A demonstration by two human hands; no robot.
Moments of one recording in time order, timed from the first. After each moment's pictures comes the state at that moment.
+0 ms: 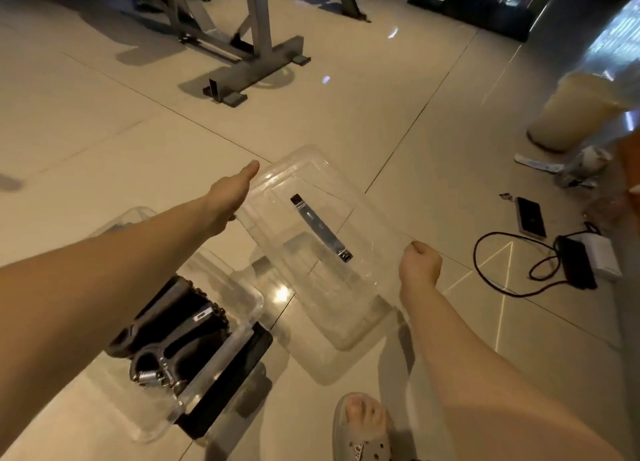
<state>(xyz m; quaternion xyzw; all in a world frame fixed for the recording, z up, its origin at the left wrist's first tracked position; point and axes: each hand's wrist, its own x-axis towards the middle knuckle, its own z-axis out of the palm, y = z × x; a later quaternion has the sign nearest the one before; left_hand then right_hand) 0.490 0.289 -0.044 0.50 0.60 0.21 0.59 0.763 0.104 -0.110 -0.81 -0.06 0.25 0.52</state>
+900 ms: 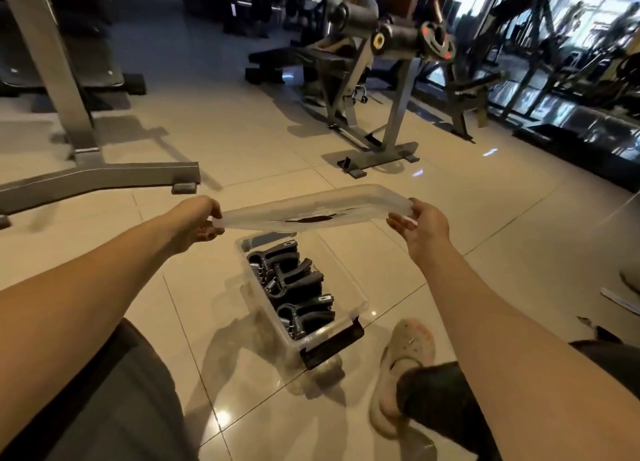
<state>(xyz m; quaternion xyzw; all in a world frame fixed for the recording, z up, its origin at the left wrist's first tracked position) 0.153 0.098 0.087 0.35 0.68 0.39 0.51 0.536 0.117 0.120 -0.53 -0.22 0.52 0.64</state>
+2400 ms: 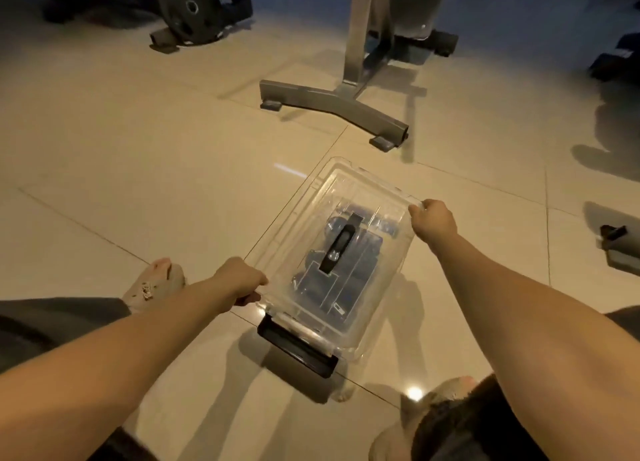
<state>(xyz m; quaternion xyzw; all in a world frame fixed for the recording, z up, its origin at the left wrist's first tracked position) 0.373 0.018 -0.028 -0.09 0.87 0.35 0.34 0.440 0.381 -0.025 -0.41 -0.84 0.33 0.09</state>
